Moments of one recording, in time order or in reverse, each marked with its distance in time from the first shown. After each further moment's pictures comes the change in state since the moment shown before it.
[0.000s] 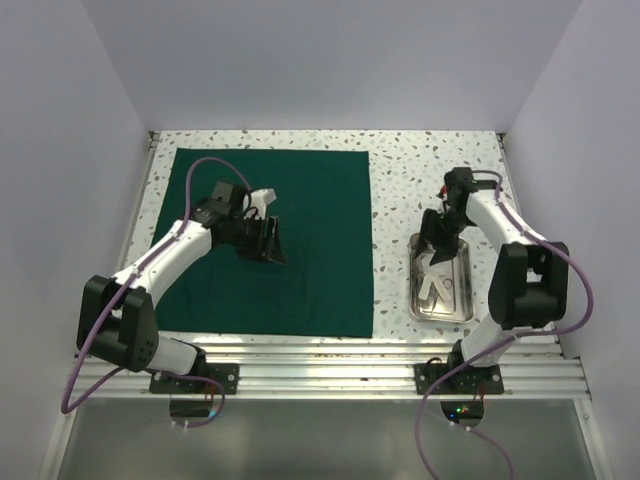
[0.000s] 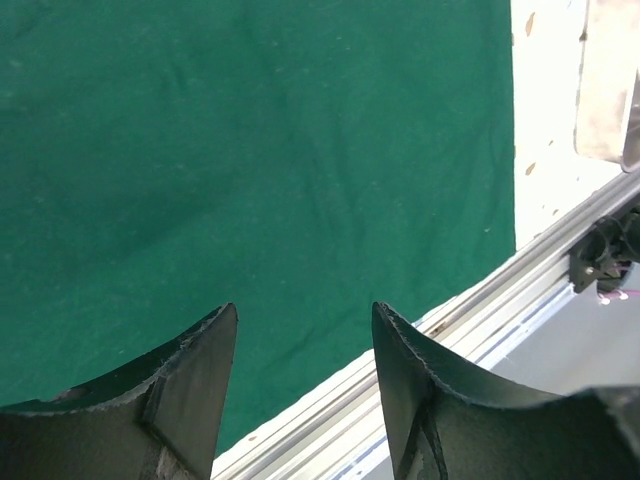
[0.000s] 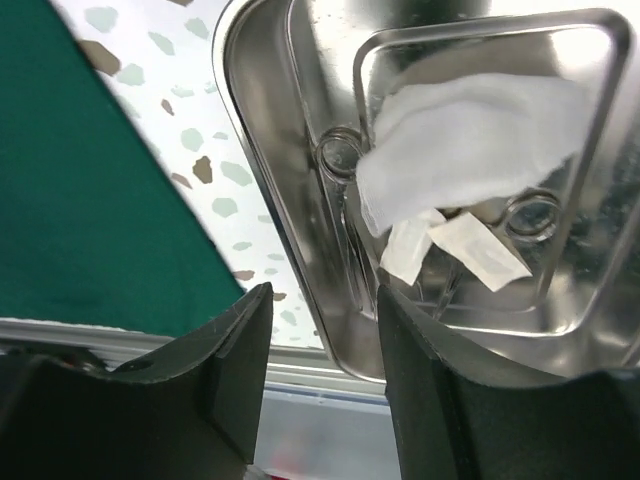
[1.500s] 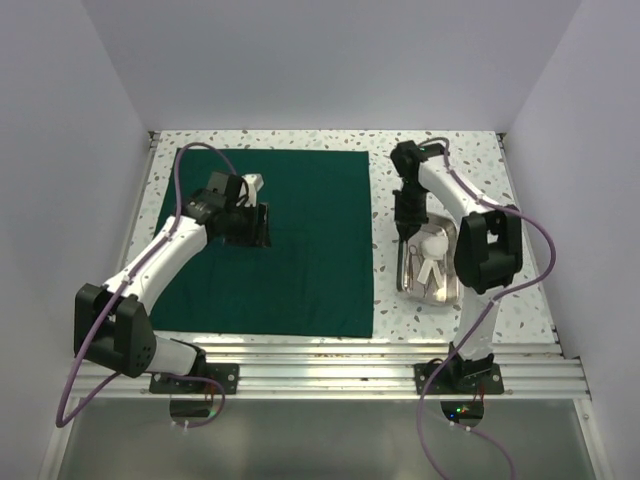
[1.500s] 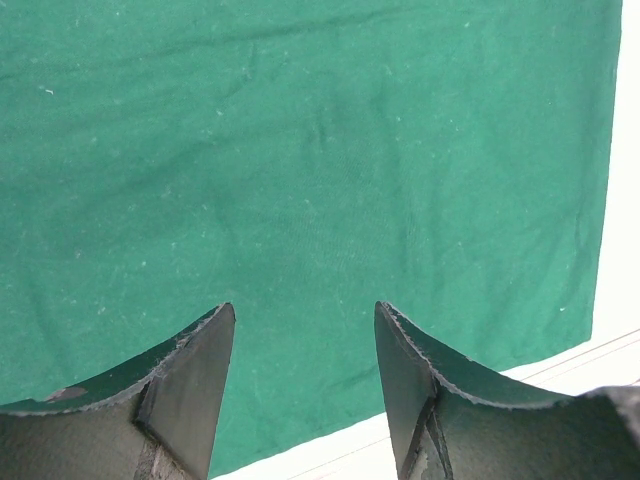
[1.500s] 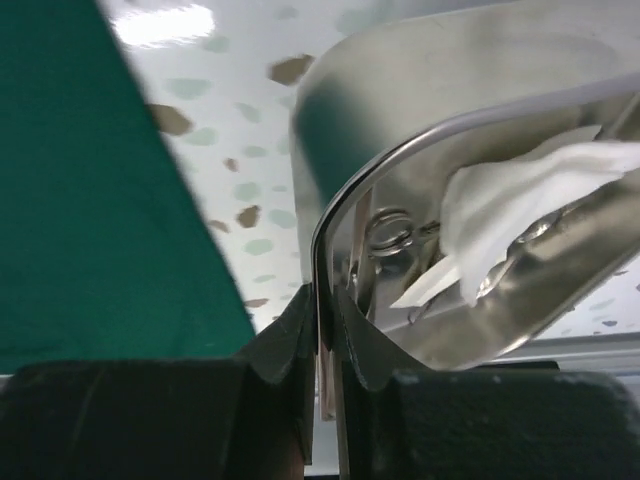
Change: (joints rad) left arm 0.000 -0.030 0.092 -0.054 -0.293 -0.027; right arm 0.234 0.342 0.419 -0.241 0.245 0.046
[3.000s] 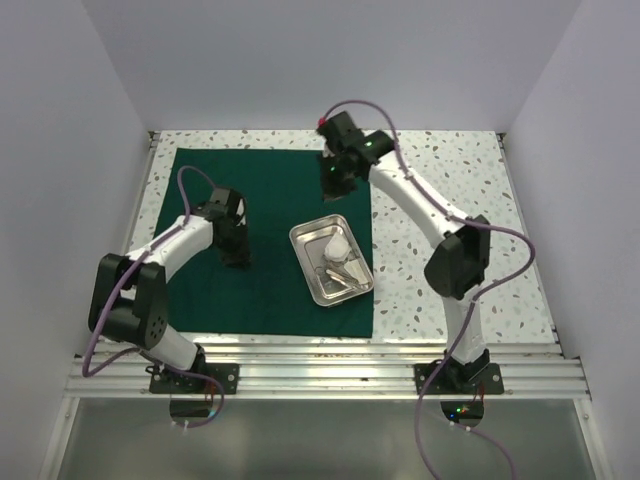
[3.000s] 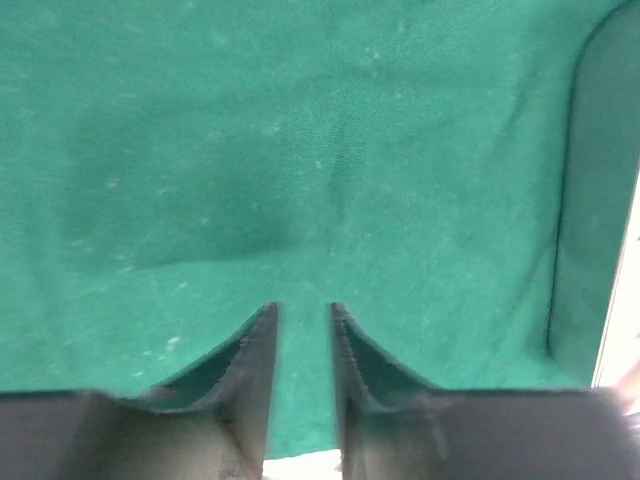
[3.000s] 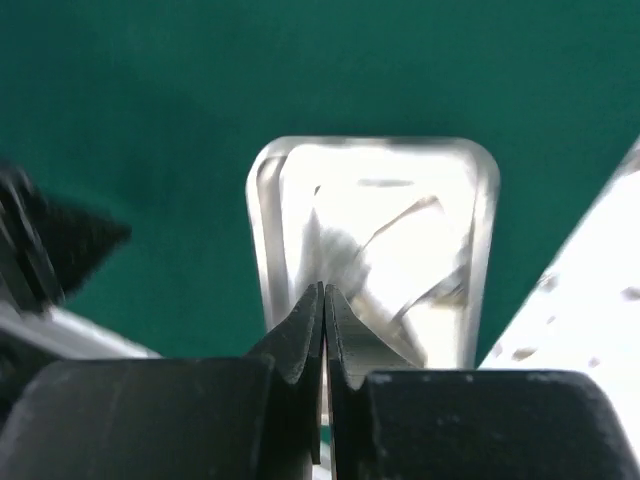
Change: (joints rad) left arm 0.085 0.135 -0.129 0.024 -0.079 -0.131; right arm 0.426 0.115 0.493 0.169 -0.061 -0.006
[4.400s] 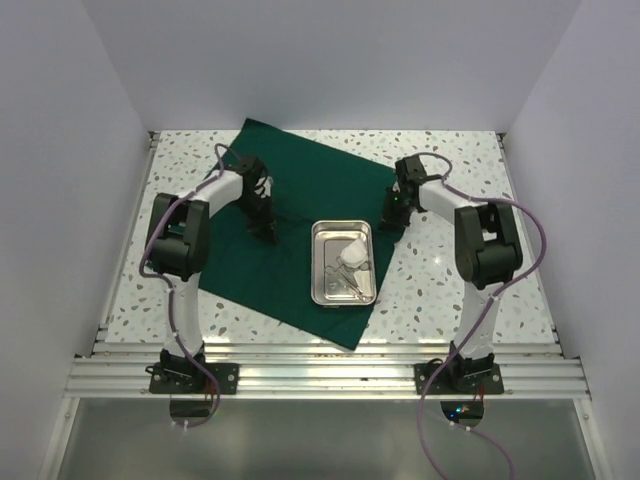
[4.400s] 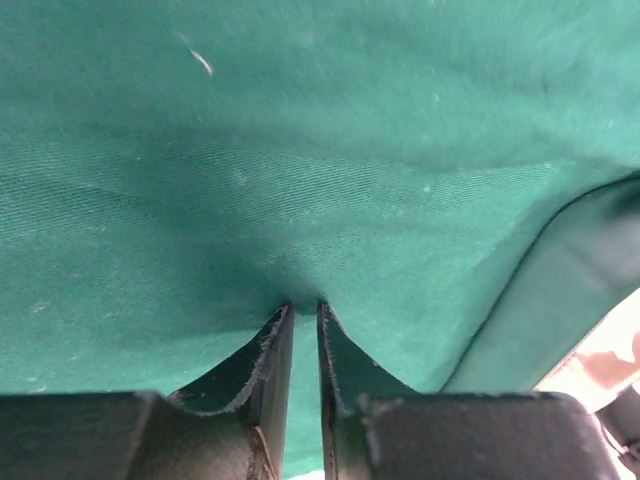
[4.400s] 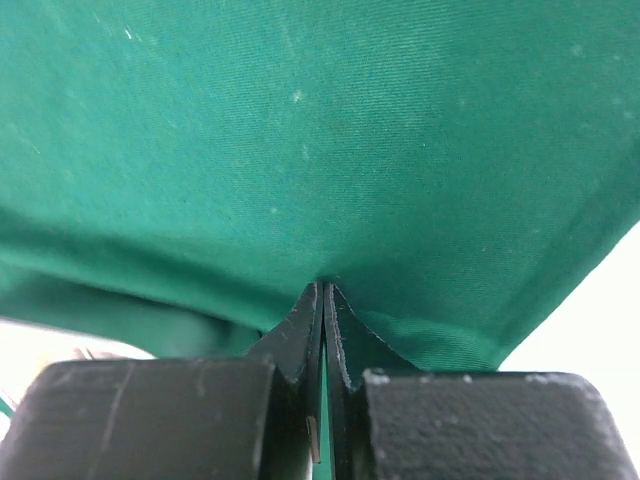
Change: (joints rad) left arm 0.000 0.587 0.562 -0.141 0.203 0.008; right arm -0.445 -0.041 -0.711 0.561 -0.142 0.079
